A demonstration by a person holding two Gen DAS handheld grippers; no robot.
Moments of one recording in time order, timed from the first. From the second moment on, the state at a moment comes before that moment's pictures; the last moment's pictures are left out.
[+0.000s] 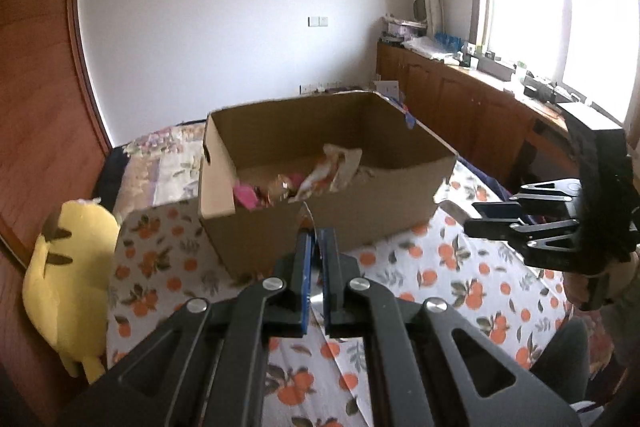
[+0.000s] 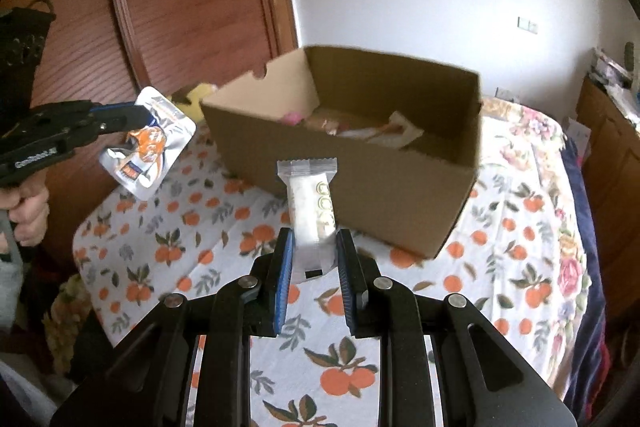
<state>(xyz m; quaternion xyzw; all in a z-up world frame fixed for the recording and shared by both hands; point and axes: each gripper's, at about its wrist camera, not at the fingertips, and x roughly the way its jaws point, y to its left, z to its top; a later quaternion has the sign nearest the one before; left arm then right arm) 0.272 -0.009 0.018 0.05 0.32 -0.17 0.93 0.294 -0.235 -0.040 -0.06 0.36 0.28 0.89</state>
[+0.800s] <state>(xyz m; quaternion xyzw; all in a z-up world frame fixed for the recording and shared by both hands) 0.372 -0.029 0.063 0.06 0.28 -0.17 0.94 0.353 -0.230 0.028 -0.07 0.30 0.28 0.91</state>
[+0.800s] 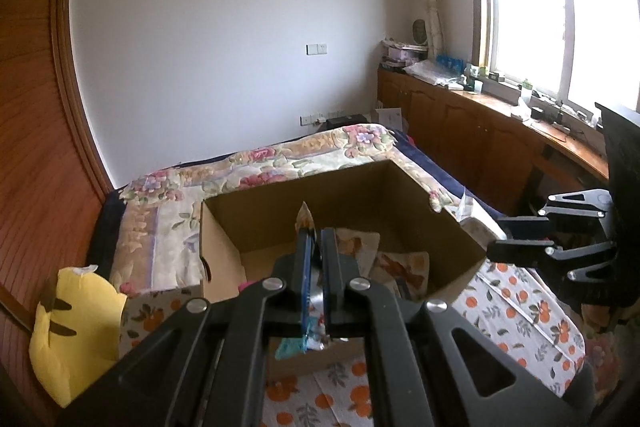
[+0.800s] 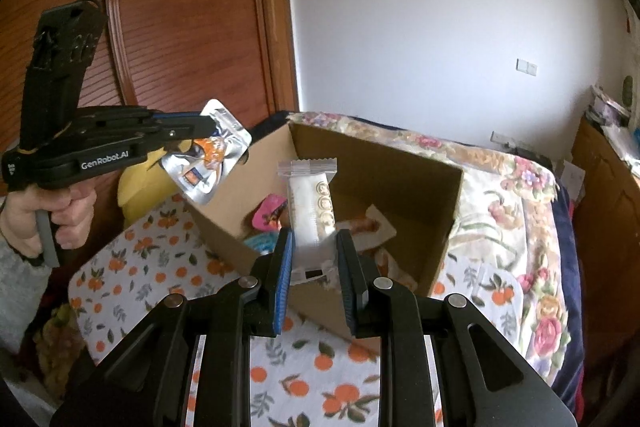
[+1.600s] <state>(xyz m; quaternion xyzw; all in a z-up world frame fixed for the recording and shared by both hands) 0.431 -0.042 -0.022 0.05 0.36 -0.18 0.91 0.446 -0.195 -0.048 -0.07 0.37 0.28 0.88</state>
